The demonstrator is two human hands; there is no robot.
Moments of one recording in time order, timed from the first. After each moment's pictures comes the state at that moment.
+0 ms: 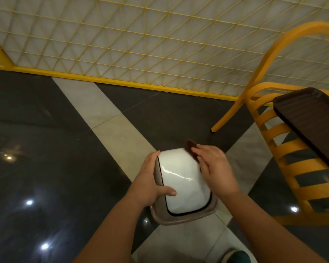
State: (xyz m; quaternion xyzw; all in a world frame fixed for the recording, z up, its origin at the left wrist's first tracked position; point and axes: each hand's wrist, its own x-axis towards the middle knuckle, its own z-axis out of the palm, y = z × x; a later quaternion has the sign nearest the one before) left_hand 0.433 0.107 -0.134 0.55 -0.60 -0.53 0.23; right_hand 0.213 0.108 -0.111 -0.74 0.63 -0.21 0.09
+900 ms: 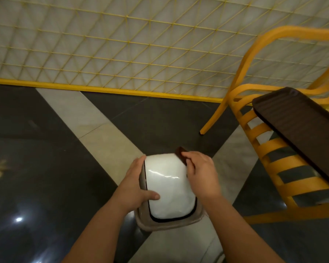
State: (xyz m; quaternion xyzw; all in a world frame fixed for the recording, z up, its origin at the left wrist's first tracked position) left_hand 0.432 0.100 -0.120 0.57 -0.62 -0.52 0.15; right_hand 0.224 0.110 -0.113 -0.61 0.73 -0.26 0.14
